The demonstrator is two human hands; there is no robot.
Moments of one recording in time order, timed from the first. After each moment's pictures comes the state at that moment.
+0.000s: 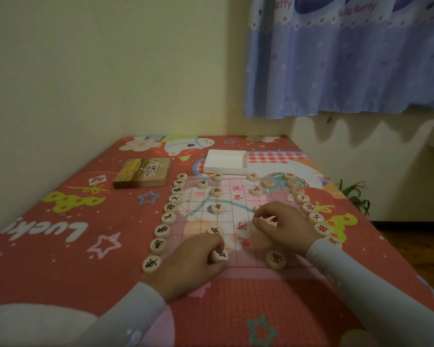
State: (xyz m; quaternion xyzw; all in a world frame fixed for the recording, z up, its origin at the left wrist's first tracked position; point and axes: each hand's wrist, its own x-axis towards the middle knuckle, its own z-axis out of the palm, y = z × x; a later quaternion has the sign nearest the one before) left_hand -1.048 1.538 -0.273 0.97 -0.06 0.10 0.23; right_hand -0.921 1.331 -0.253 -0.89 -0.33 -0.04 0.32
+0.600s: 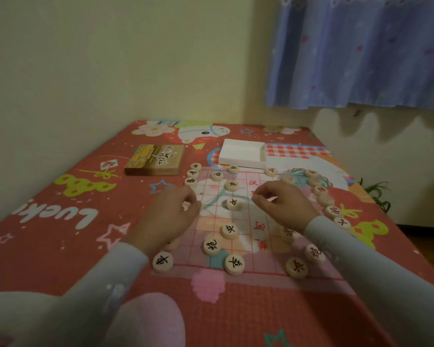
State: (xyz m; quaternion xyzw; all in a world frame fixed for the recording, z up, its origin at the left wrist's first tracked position) left_hand -1.015 1.612 -0.238 0.95 0.08 0.21 0.23; right_hand -0.882 1.383 -0.238 -0.88 -0.34 -0.04 0.32
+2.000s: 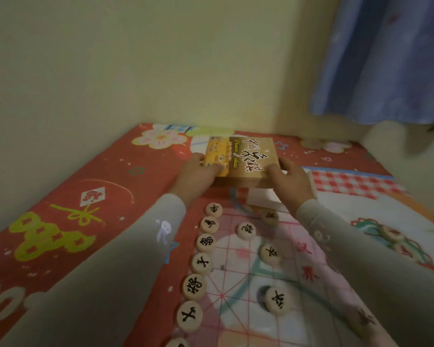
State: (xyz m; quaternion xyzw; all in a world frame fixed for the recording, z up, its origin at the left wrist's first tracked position) left_hand -0.764 1.733 -0.223 0.79 0.23 0.19 0.54; right_hand -0.690 1.556 -0.231 -0.82 -0.18 -0.04 0.54
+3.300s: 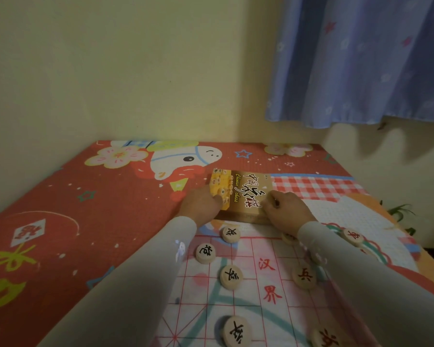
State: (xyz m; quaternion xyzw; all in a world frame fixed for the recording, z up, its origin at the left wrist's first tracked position) left_hand -0.694 1.668 -0.259 0.92 0.16 0.05 0.34; right_hand -0.629 1.468 -0.271 -0.95 -0.18 0.01 0.24
